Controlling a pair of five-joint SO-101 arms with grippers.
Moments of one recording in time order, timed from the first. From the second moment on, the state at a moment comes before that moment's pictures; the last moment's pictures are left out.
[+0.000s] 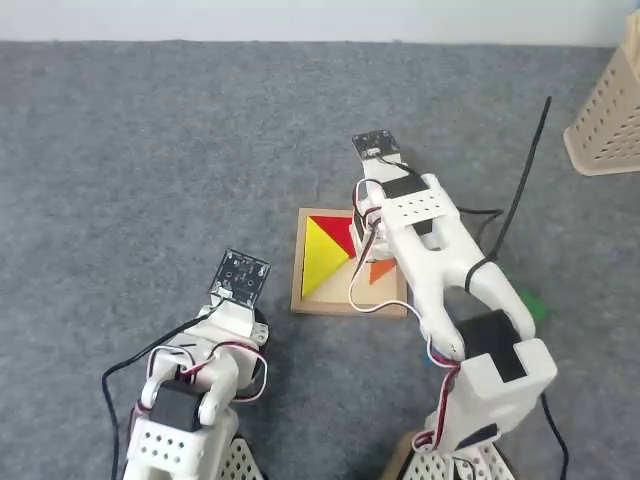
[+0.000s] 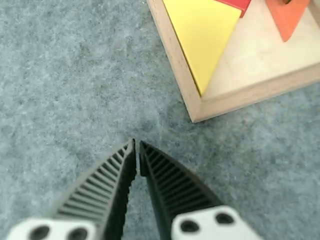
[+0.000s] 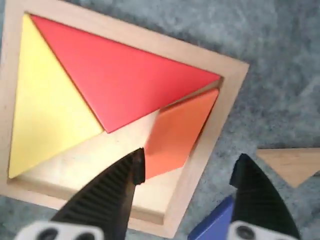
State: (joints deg) left arm 9.0 -103.4 97.6 72.0 -0.7; right arm -22.5 10.7 15.9 64.0 -3.5
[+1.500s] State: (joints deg) left arm 9.0 -103.4 97.6 72.0 -0.7; right arm -17.3 1.0 17.9 66.8 5.7
